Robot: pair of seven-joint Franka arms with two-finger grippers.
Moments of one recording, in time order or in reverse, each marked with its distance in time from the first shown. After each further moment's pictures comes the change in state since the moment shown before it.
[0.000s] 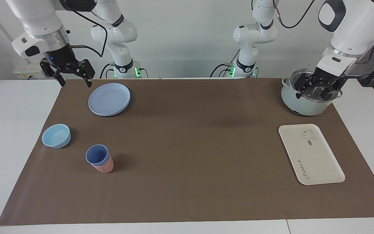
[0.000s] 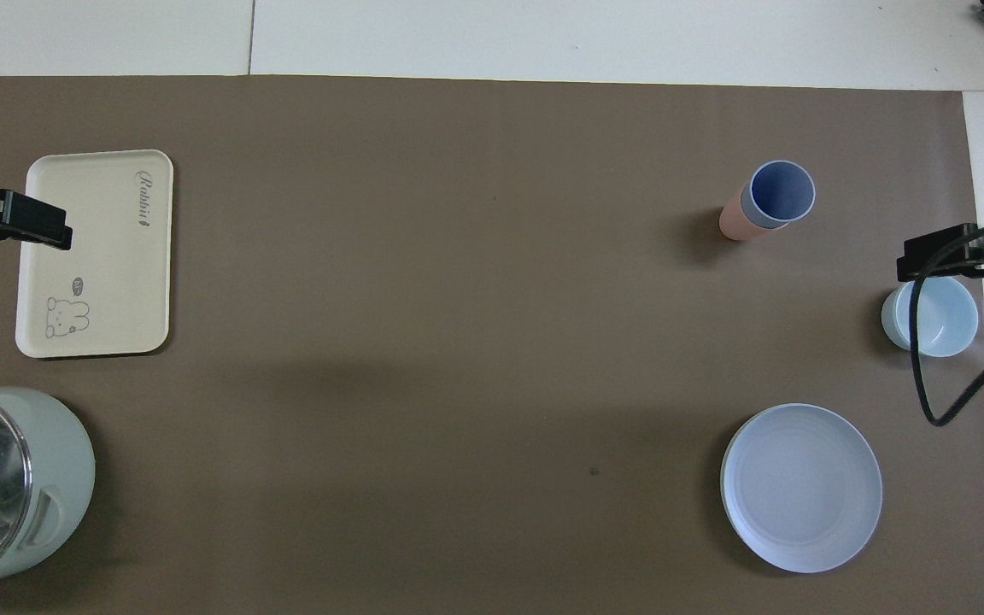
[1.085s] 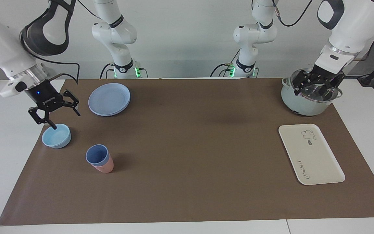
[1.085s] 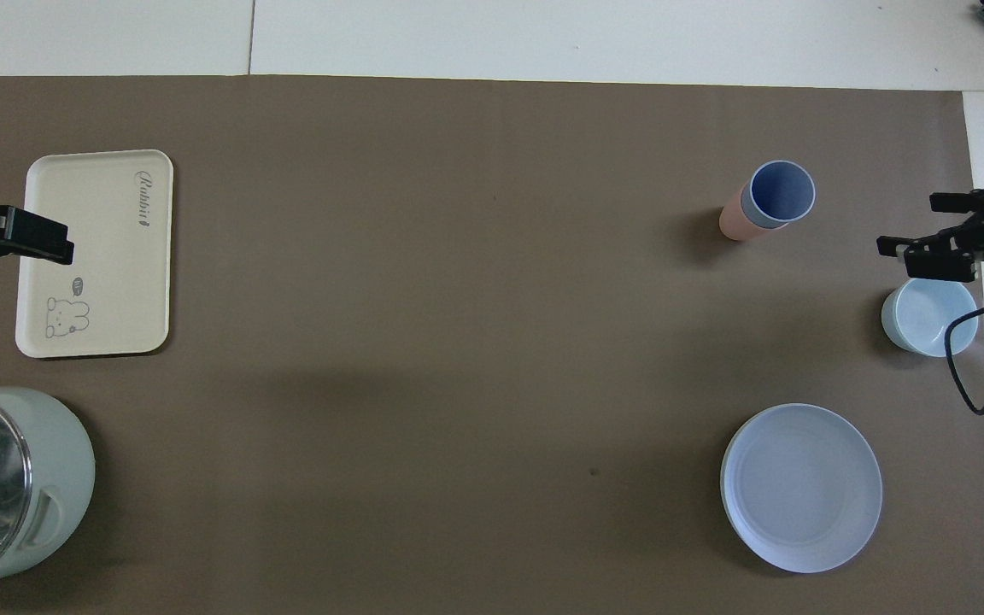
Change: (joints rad) left arm 0.000 -0.036 0.000 -0.062 0.000 0.026 0.000; right arm -0.252 0.079 -0.006 -0.396 0.651 0.637 -1.248
